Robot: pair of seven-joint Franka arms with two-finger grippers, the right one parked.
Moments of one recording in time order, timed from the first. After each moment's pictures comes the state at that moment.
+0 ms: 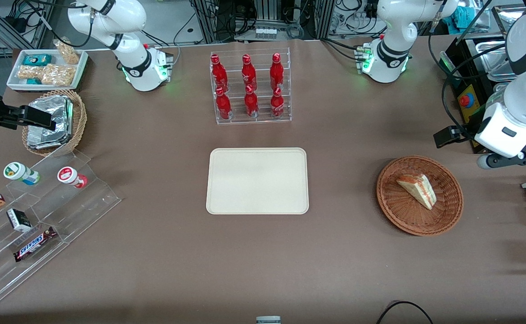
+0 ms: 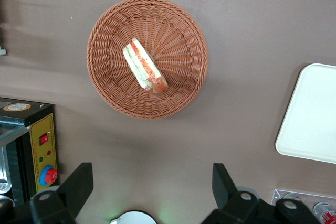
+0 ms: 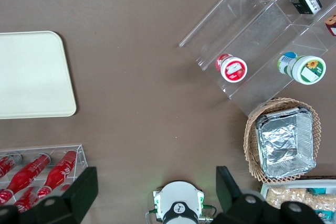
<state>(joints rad) 0.04 0.12 -0.17 -1.49 0.06 1.46 -0.28</state>
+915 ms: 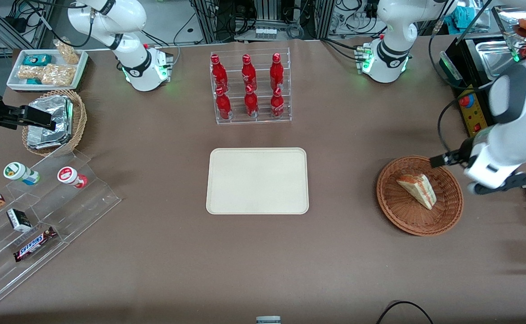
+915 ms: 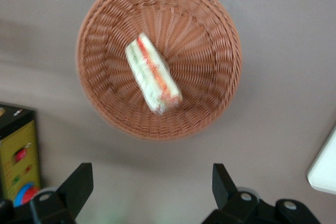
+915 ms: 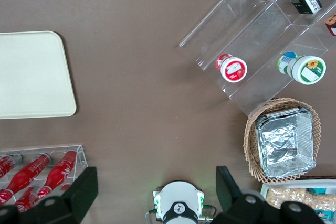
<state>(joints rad) 0.11 0.21 -0.16 -1.78 0.06 1.78 -0.28</state>
